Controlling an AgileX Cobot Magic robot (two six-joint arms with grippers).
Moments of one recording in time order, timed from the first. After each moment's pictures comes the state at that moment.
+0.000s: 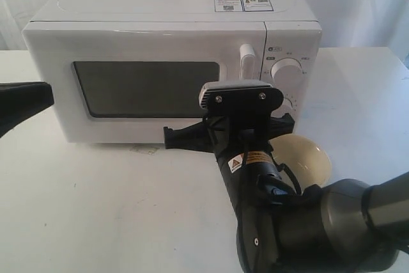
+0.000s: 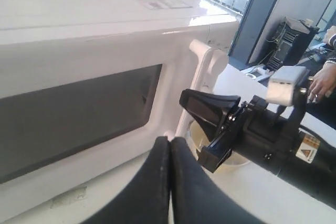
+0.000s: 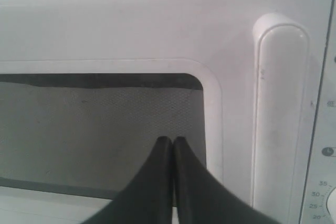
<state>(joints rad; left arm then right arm) -0.16 0.69 -0.45 -1.57 0.64 1.46 0.91 1.80 -0.68 0.86 -1.16 -0.31</state>
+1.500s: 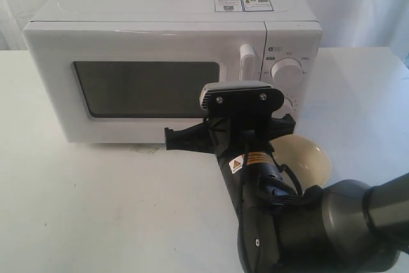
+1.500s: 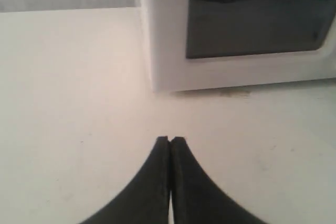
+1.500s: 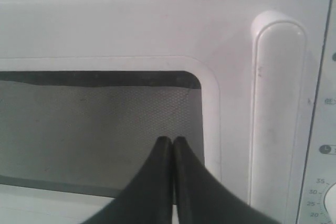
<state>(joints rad) -0.07 0.01 -0.19 -0.31 0.59 0.24 0.91 1.80 -0.68 0.86 -1.16 -0.31</state>
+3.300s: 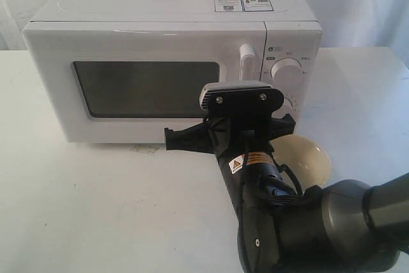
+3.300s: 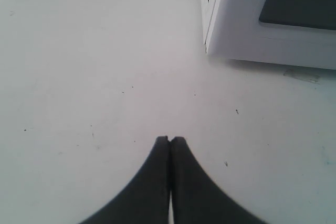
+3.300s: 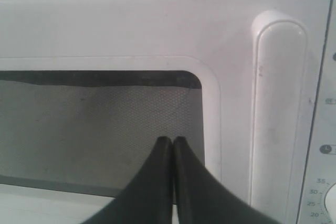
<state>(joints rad) -0.03 0.00 0.02 -0.11 0.42 -0.02 0.91 1.80 -0.68 0.86 -1.16 -0.31</state>
